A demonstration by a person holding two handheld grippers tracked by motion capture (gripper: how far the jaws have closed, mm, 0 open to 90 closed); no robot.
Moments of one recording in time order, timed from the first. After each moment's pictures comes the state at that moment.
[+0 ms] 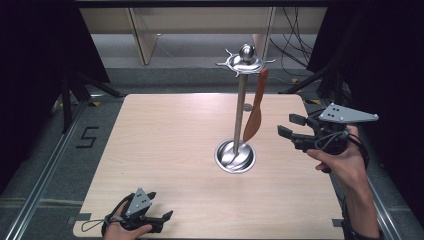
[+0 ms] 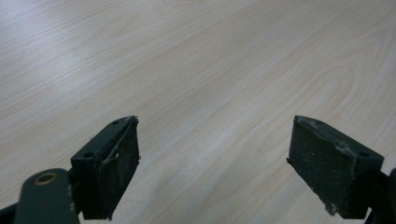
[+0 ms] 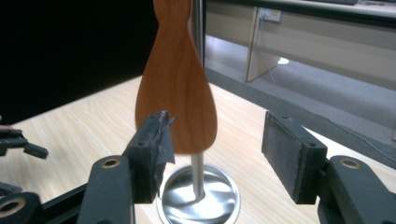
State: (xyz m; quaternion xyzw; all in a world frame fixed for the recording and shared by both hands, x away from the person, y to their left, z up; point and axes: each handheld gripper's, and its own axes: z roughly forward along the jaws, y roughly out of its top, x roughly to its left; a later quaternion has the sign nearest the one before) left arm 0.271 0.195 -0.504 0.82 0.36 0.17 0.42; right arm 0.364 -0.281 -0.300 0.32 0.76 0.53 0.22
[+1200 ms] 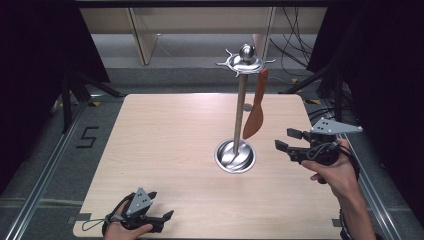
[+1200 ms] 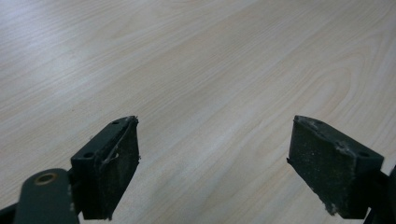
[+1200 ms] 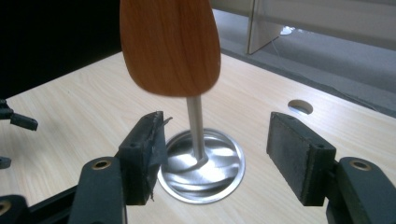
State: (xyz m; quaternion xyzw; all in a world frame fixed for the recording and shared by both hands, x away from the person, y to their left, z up) left arm 0.273 0.194 -0.502 0.82 0.35 0.17 0.42; right arm 0.366 -0.284 -0.345 0.35 0.77 0.49 0.19
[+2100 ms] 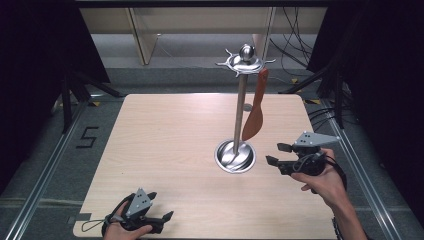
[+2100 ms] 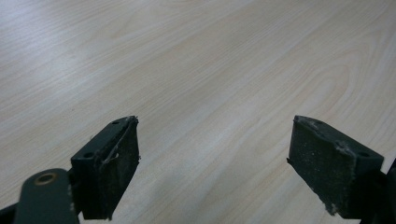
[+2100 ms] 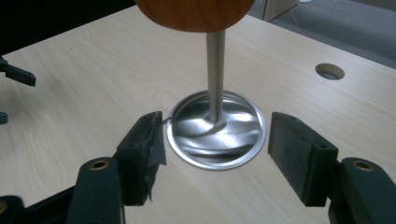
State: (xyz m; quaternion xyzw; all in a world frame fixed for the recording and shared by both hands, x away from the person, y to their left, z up) left arm 0.272 0.194 -0.502 0.82 0.34 0.17 0.42; right arm 0.363 -0.268 -0.381 0.34 0.81 0.45 0.16
